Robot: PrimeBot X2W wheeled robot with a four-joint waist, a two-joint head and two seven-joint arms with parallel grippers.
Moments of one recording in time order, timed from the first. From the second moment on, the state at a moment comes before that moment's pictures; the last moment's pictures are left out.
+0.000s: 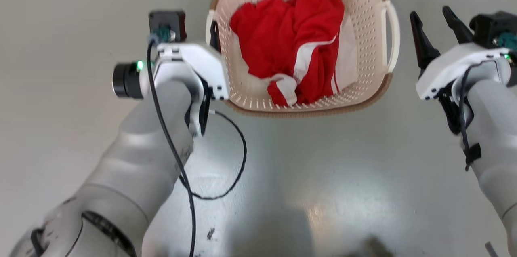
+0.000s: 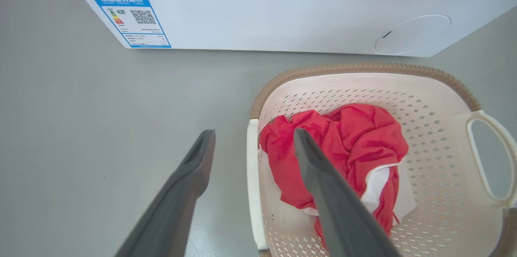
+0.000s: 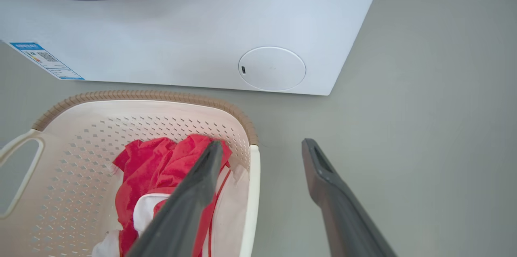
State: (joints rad) left arm -1.10 0.04 -0.96 1.10 -1.05 0.25 -0.26; right arm -0.97 -0.28 0.38 1.05 0.46 0.13 -0.25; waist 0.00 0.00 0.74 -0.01
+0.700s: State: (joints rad) left arm -0.73 0.07 -0.62 0.90 -0.72 0.18 -0.26; right arm -0.68 -0.27 0.11 0.85 0.25 0.13 -0.25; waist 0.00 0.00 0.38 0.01
